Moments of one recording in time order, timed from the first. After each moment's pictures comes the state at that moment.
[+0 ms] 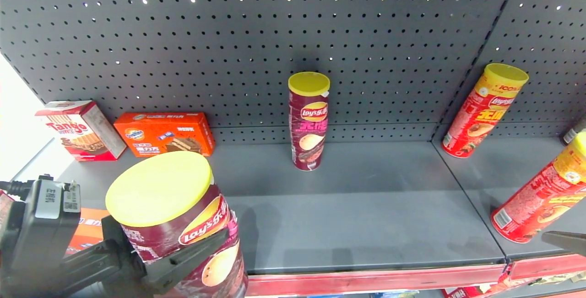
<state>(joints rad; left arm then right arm) -0.60 1.21 -0.19 -1.04 -0.27 0.03 0.65 0.76 -0.53 -0.03 0.21 0.08</state>
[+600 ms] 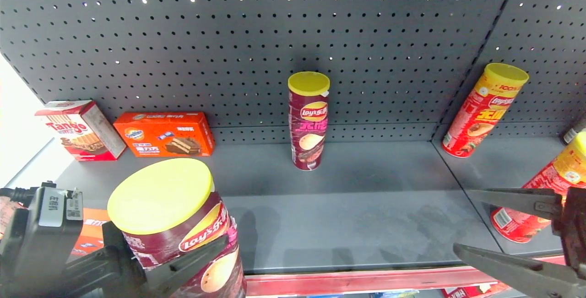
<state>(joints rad) -0.60 1.21 -0.17 -1.04 -0.28 0.03 0.73 1.05 -0.67 -0.14 0.13 0.02</state>
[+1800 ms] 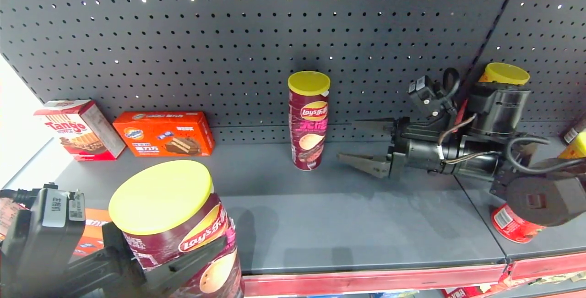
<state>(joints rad) -0.59 1.21 -0.16 -1.04 -0.28 0.03 0.45 1.79 -0.98 -0.79 0.71 -0.16</state>
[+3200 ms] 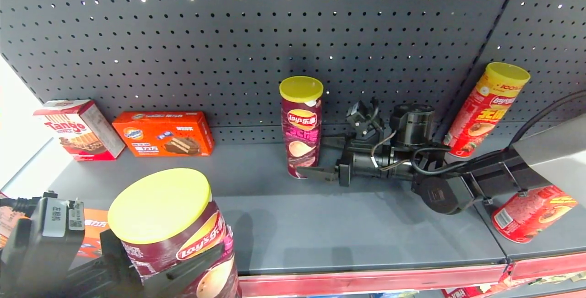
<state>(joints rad) -0.59 1.20 -0.14 -1.04 -0.28 0.03 0.52 2.09 -1.21 -0.80 0.73 -0.16</state>
